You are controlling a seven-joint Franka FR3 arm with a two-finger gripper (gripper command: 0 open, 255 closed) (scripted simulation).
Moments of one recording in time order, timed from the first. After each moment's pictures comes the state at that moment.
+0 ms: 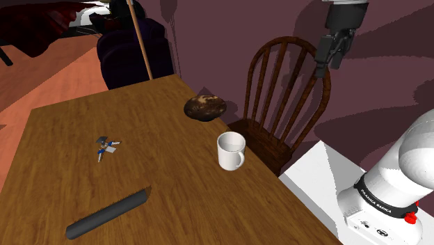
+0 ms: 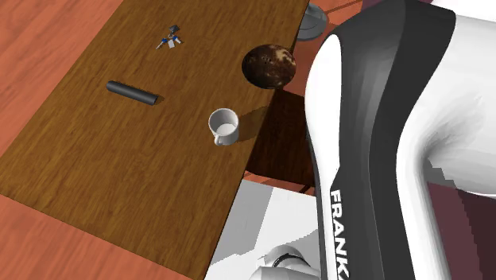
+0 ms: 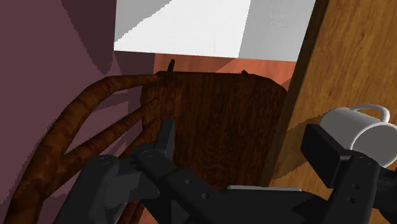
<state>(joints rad) 0.01 -0.81 0.01 -2.43 0.03 1.51 -0.02</state>
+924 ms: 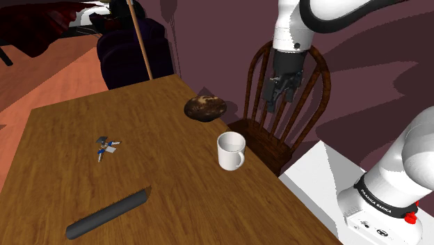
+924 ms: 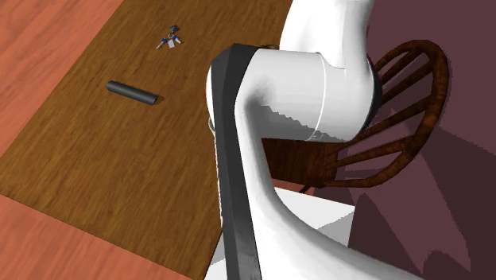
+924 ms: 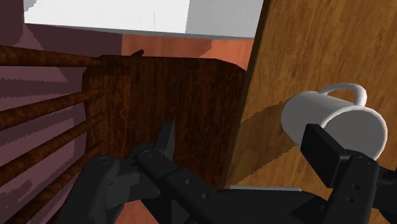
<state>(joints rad) 0.09 -0.59 0.21 -2.52 0.19 1.83 0.17</state>
